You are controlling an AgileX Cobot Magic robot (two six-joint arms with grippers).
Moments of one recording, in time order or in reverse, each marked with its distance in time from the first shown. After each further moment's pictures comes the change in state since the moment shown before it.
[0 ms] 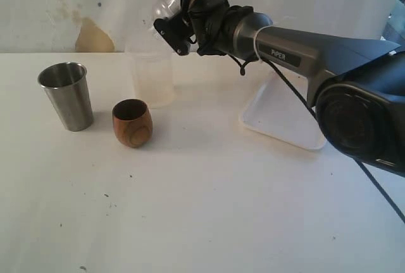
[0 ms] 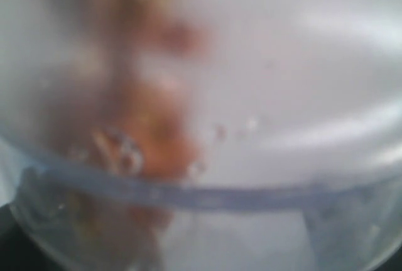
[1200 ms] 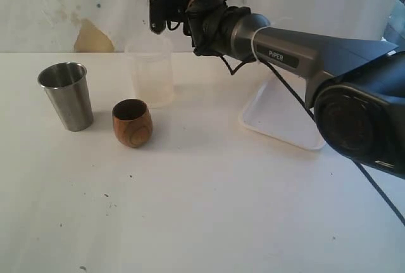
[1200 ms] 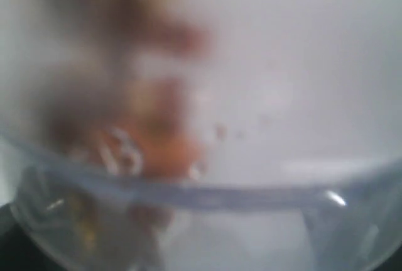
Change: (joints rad) left arm 0.000 0.000 0.000 0.000 0.000 0.000; right arm 0.010 0.000 0.000 0.044 0.031 0.729
